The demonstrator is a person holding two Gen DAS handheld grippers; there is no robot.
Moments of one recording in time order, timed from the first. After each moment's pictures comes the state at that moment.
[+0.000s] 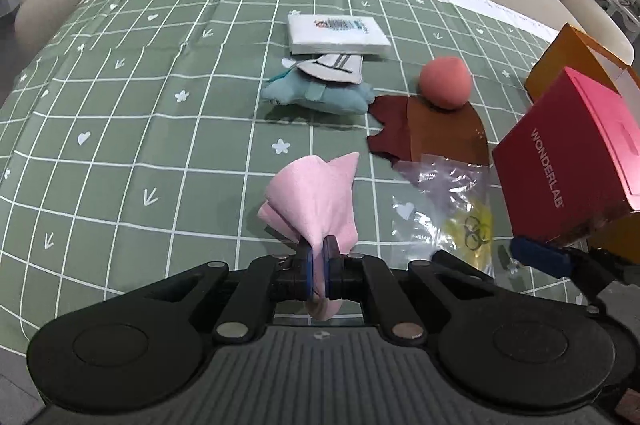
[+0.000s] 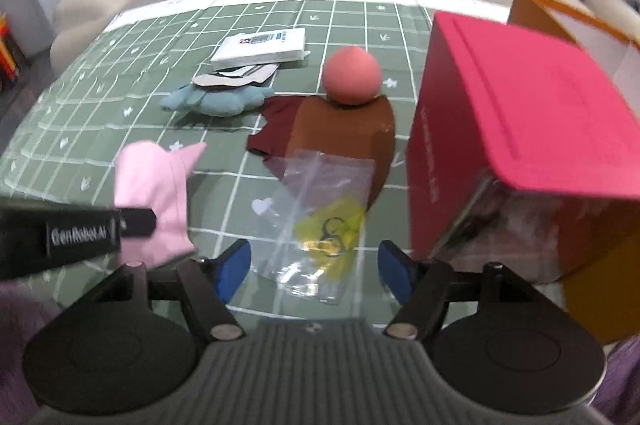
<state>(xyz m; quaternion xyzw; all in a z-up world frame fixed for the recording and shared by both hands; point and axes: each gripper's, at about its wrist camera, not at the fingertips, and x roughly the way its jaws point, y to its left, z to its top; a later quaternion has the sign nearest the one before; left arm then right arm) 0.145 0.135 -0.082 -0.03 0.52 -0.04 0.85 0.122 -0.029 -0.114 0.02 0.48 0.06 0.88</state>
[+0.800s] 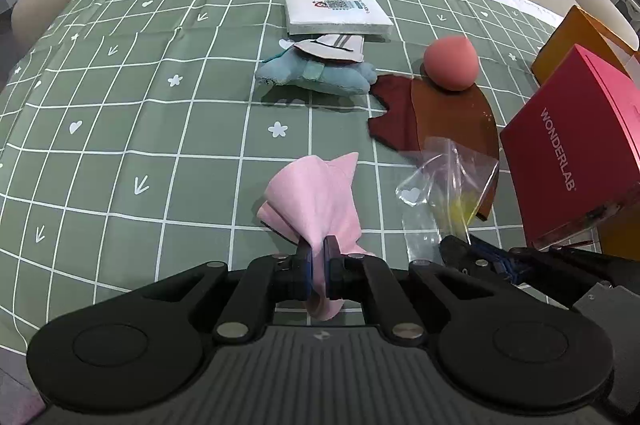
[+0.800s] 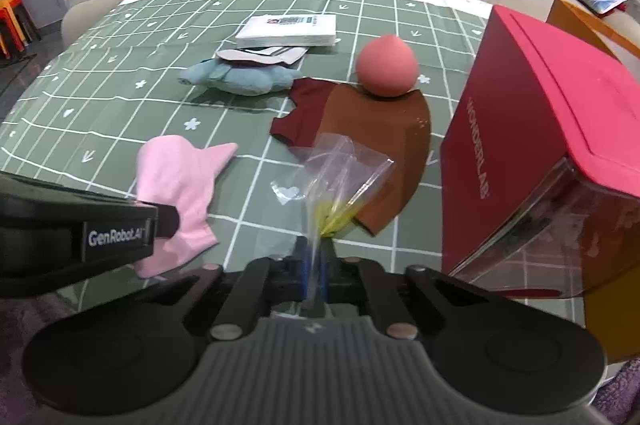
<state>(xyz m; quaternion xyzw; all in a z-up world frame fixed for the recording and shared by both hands) 0.148 0.131 -0.094 -0.03 0.54 -0.04 0.84 0.125 -0.008 -0.130 -0.02 0.48 0.08 0.87</state>
